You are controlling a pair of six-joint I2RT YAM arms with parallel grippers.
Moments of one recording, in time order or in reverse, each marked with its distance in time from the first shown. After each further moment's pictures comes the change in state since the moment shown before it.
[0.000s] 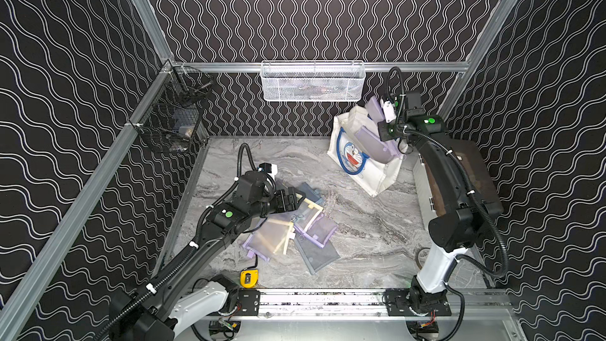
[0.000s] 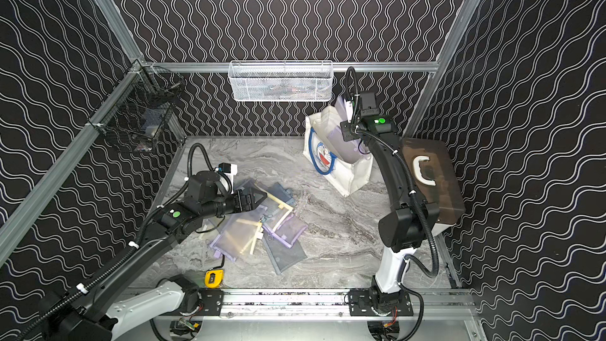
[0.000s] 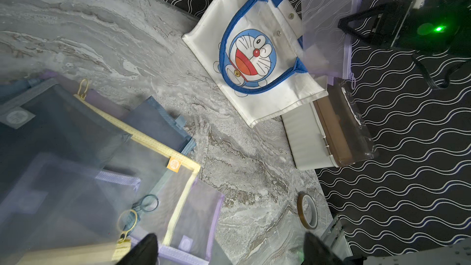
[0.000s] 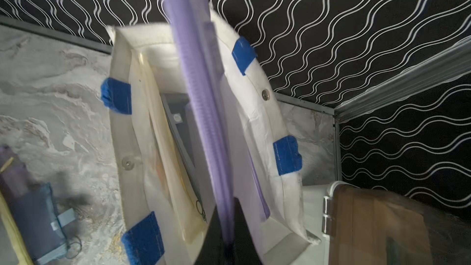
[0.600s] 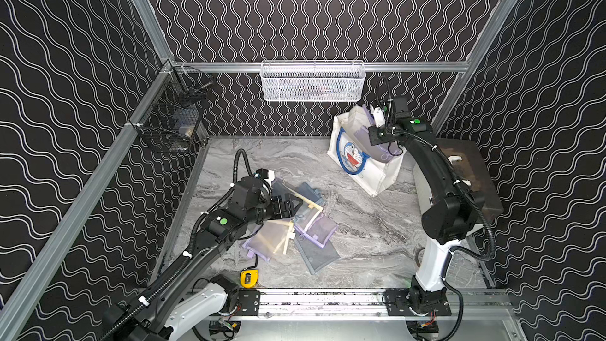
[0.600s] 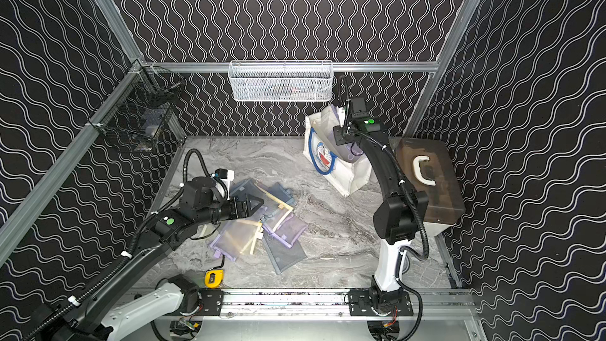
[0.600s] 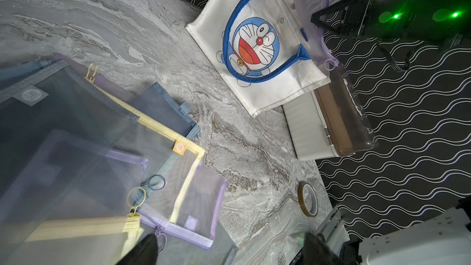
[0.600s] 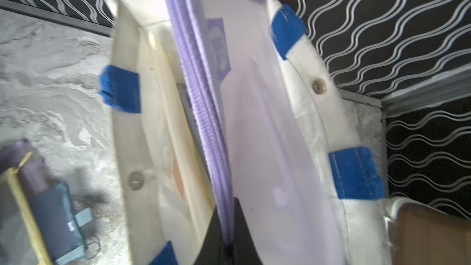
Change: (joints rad) left arm 0.000 -0.072 -0.046 -0.047 0.009 0.004; right arm 0.024 0.097 0.025 0.023 -0.103 0.068
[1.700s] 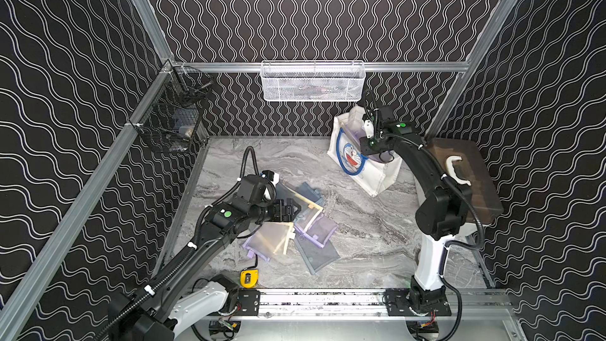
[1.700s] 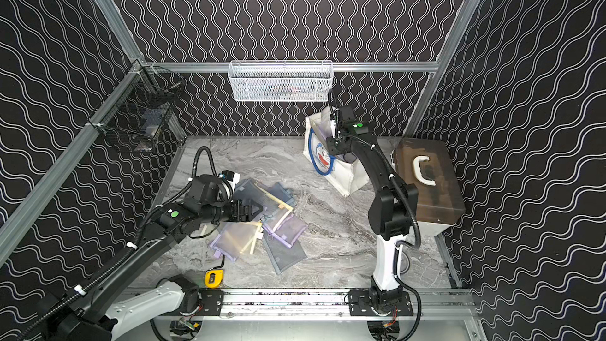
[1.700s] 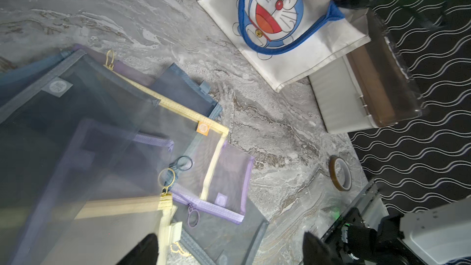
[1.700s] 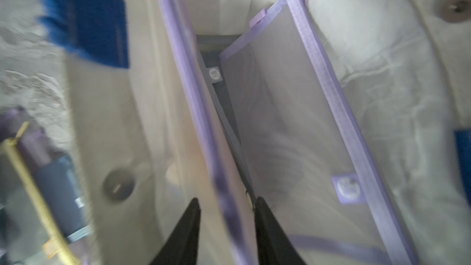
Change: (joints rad) left arm 0.004 0.080 0.045 -0.159 -0.032 0.166; right arm 0.034 0.018 -0.071 -0.062 -0.016 0.075
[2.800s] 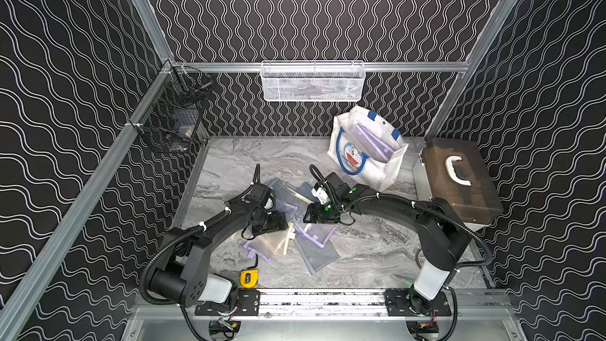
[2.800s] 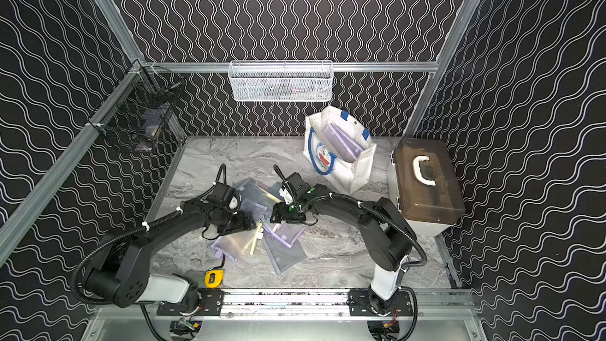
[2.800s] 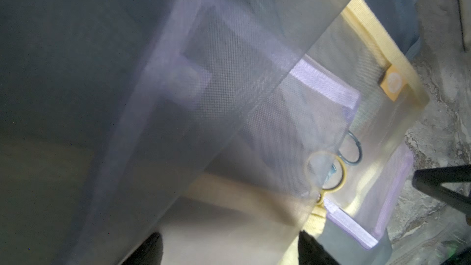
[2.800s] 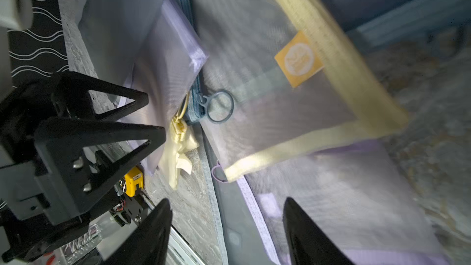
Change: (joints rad) left arm 0.138 0.396 -0.152 0.095 -0.002 0.007; right arm 0.494 -0.182 -0.823 0.507 -0.456 0.629
